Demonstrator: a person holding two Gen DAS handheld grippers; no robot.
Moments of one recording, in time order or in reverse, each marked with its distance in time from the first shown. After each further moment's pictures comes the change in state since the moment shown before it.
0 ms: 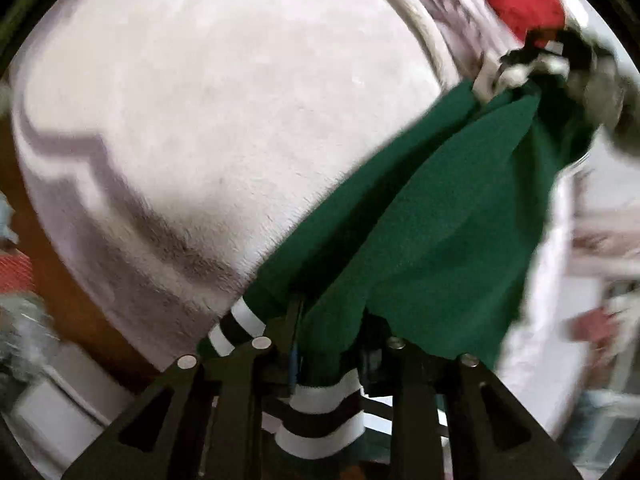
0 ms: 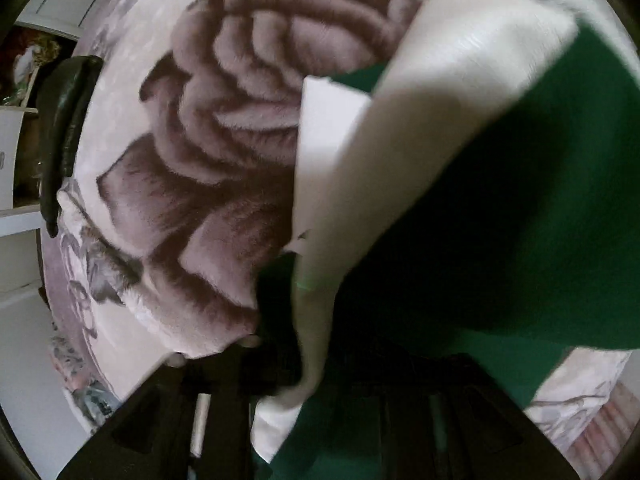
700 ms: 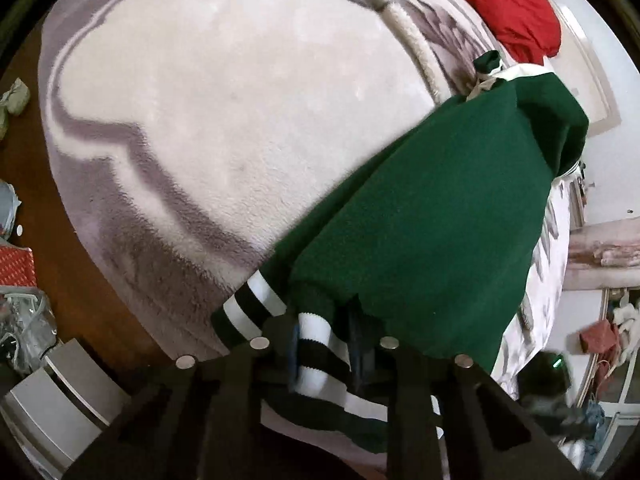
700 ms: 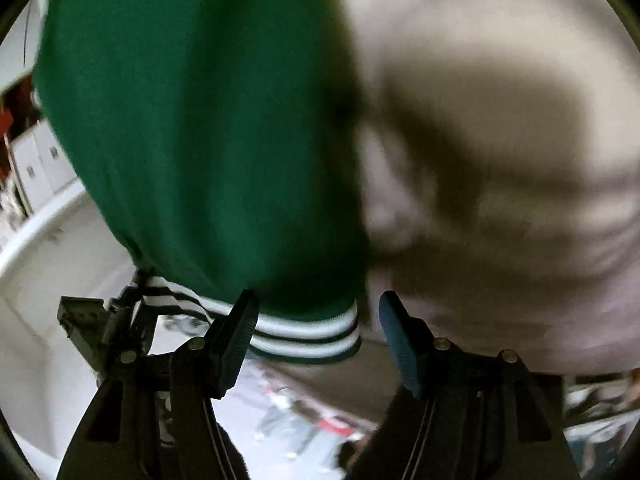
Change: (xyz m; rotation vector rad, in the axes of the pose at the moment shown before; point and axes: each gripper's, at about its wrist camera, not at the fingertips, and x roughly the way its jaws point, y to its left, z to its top) left arm -0.013 -0.018 -0.046 0.028 -0.119 0.100; right arm 0.115 -0.214 -0.380 0.286 0.386 0.519
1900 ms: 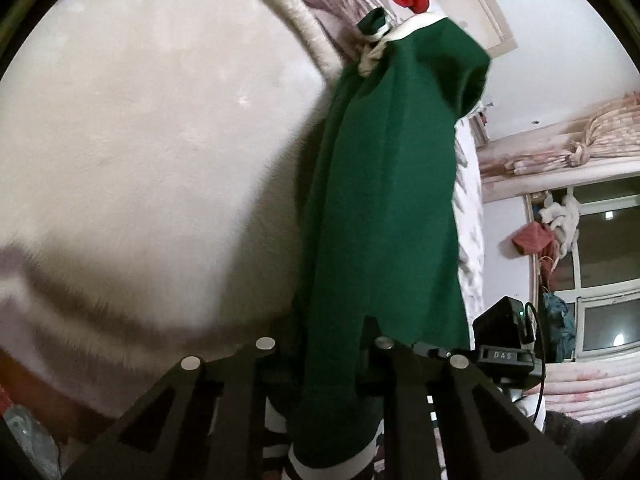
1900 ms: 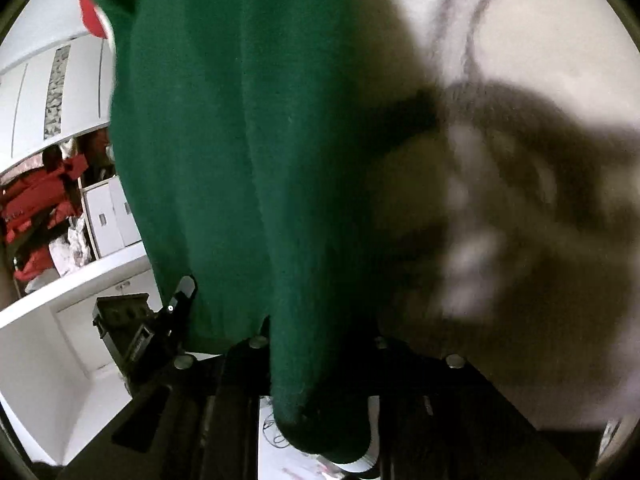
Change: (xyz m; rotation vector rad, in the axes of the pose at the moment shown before) left arm 0.015 0.003 0.062 0.302 0.173 -0.377; right arm 0.023 -0.002 -0.029 -0.053 -0.340 0.246
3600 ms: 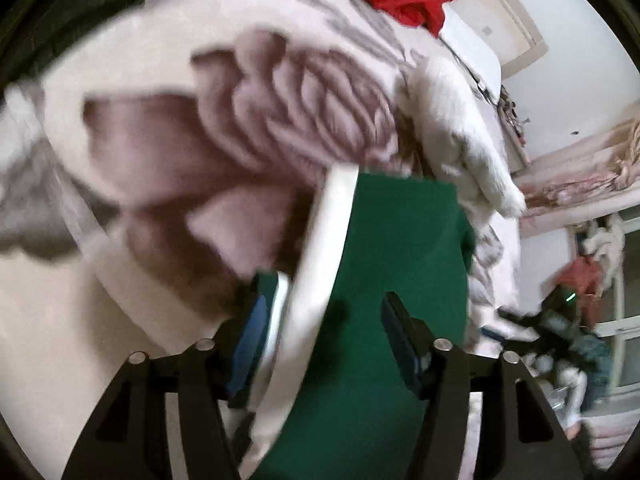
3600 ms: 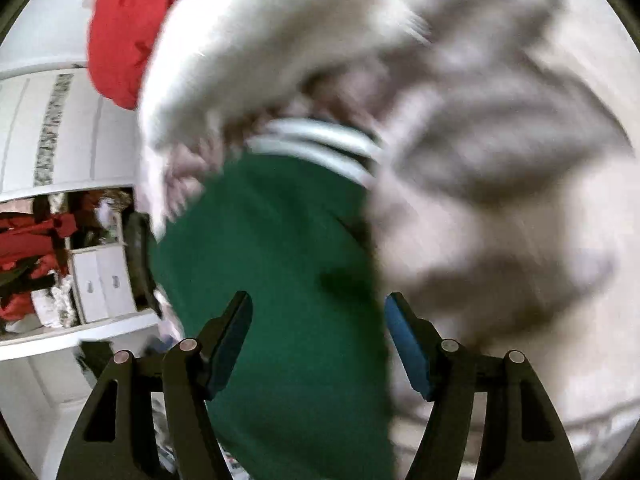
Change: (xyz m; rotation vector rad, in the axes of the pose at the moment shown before) left arm 0.105 -0.040 0.168 0.012 -0.014 0.109; right arm -0.207 0.090 0.258 -0.090 -0.194 -0.151
